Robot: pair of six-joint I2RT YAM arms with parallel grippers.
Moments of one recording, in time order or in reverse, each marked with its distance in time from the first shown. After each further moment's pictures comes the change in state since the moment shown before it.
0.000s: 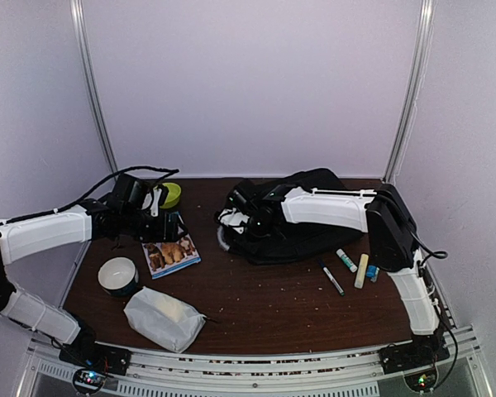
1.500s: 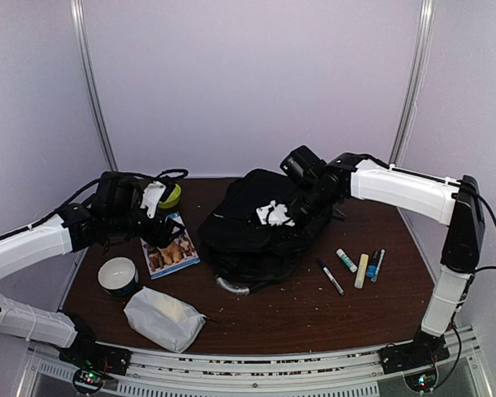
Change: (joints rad) left arm -0.092 -0.201 -0.030 0.002 -0.084 0.459; right arm -0.106 -0.475 -0.304 -0.182 -0.539 -0.851
